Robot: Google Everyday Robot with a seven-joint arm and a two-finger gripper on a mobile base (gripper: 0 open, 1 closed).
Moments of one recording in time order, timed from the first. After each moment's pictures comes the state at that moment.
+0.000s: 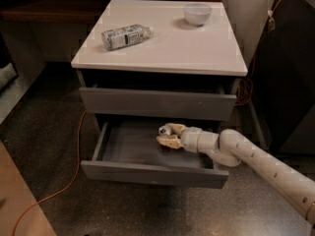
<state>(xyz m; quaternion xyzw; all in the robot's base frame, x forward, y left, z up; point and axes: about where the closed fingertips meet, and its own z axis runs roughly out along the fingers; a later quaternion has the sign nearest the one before) 0.671 -0.064 0.553 -0.38 0.69 0.32 0.53</state>
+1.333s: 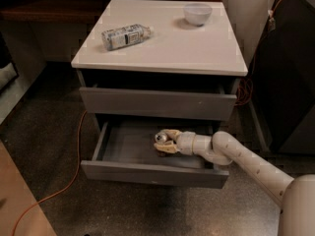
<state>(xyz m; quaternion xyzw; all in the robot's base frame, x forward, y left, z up) 0.689 -0.052 0.490 -0.43 0.67 0.32 0.52</state>
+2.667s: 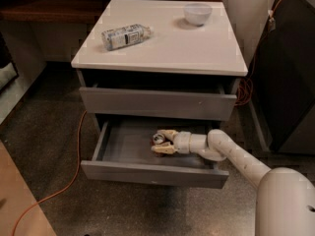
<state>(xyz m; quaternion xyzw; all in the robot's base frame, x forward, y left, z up) 0.706 -0.036 0.459 -0.46 0.64 0.35 0.50</state>
